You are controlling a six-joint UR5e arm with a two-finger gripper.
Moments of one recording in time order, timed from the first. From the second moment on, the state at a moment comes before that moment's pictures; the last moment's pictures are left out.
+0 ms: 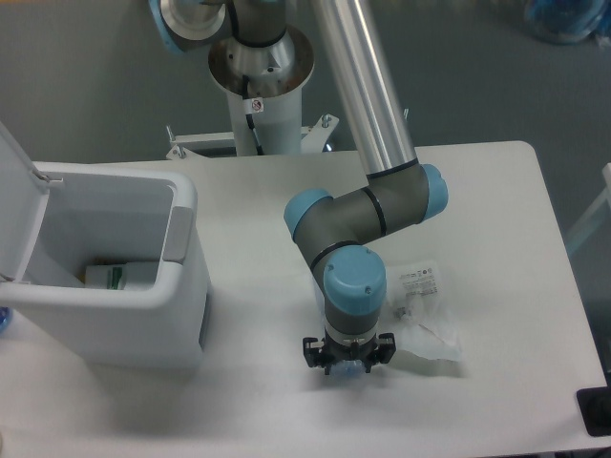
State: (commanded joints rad) arm 2.42 -2.24 -1.51 -0.84 1.56 0.37
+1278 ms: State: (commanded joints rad) arm 2.45 -2.04 -1.31 -0.75 1.51 0.29
